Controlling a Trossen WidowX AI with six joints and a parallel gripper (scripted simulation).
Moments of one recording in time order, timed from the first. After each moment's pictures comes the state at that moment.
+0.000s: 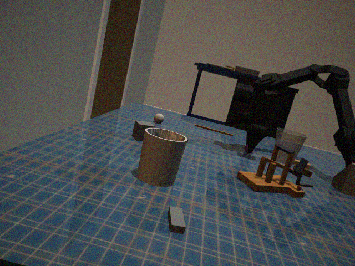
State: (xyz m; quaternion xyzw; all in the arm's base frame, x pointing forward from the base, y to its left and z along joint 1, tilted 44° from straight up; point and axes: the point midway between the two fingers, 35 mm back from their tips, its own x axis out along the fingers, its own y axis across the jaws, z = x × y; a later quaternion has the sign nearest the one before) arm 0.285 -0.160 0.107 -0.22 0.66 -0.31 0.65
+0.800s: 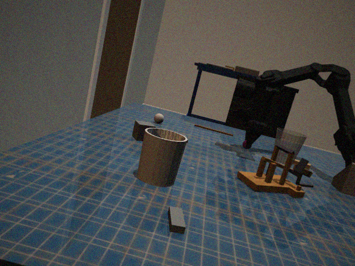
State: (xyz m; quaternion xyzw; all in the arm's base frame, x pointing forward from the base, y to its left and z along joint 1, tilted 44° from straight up) arm 0.297 -0.145 0.108 -0.22 0.65 -0.29 0.67
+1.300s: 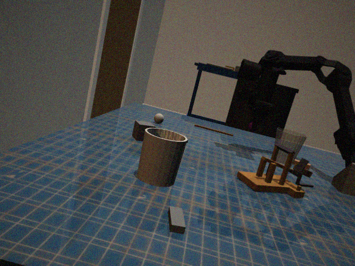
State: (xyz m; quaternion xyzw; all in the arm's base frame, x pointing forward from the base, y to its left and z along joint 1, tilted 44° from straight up) arm 0.300 -0.102 0.158 -0.22 0.66 -0.30 0.66
